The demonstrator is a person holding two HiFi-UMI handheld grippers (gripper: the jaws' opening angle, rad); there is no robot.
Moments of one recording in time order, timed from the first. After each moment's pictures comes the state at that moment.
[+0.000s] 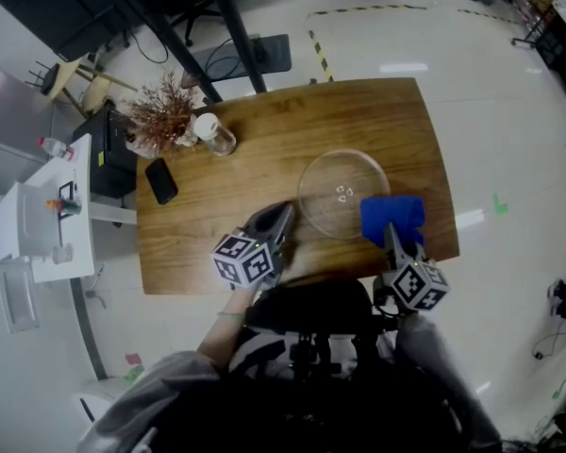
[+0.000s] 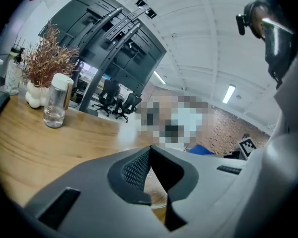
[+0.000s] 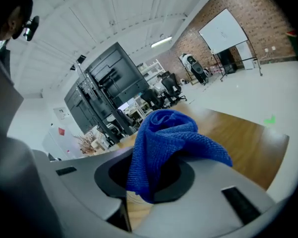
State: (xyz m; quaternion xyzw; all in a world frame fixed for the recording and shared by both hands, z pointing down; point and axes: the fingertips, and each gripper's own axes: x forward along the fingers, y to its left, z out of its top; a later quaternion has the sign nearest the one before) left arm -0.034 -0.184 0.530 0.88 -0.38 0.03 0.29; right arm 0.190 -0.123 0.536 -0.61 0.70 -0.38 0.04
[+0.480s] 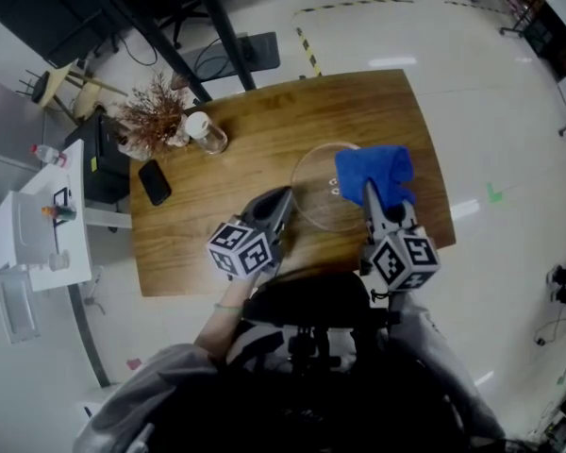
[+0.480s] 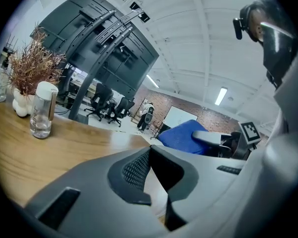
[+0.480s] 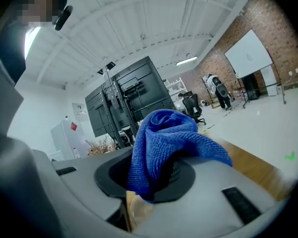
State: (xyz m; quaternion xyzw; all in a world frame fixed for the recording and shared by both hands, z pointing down) left arm -0.017 -0.194 0.496 0.90 -0.35 0.01 0.27; right arm 0.139 -0.175 0.436 -0.59 0.77 -0.23 0.05
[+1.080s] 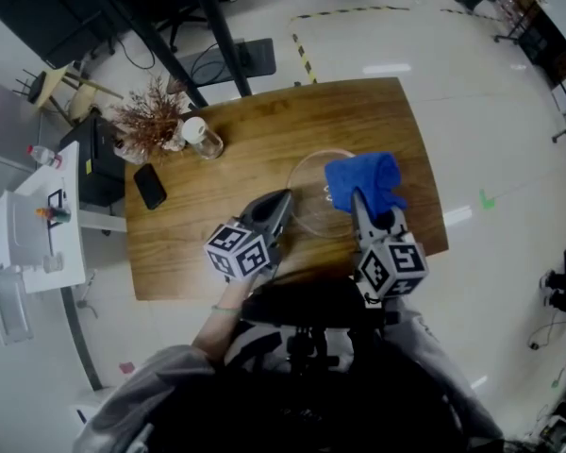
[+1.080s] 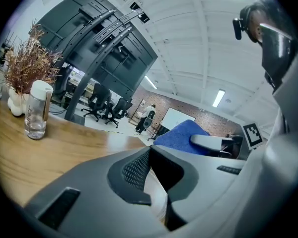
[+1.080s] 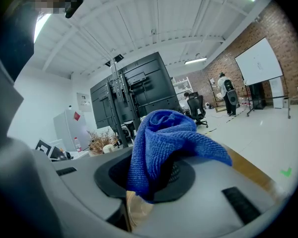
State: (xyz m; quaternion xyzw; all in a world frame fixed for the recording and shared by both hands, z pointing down) left arm -0.007 -0.197 0.491 0.90 -0.33 0.00 0.26; right arm 0.126 -0.172 0.436 -0.59 0.79 -0.20 0.00
